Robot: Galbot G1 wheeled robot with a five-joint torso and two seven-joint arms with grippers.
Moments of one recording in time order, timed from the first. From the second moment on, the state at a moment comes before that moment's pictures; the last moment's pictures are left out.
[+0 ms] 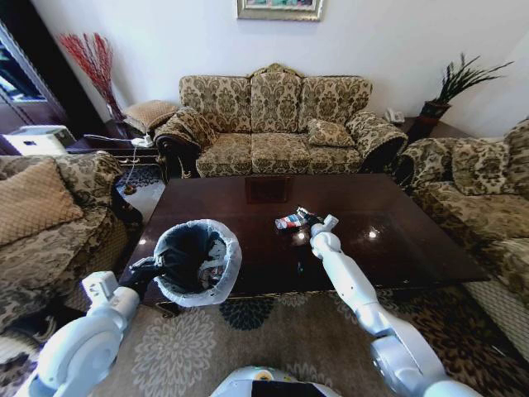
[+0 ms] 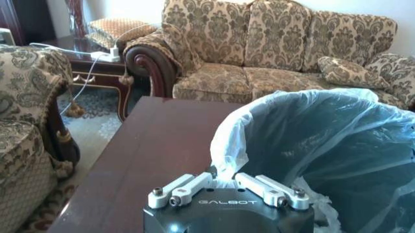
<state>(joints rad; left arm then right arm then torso) 1.79 -0.95 -0.93 -2.44 -0.92 0.44 -0.36 -0.51 1.36 0.16 1.01 0.90 -0.03 0.13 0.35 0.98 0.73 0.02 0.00</state>
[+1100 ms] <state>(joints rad) 1.79 -0.98 -0.93 -2.44 -0.91 0.44 -0.36 -0.78 1.32 0.25 1.49 0.73 -0.26 0.13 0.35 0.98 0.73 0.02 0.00</state>
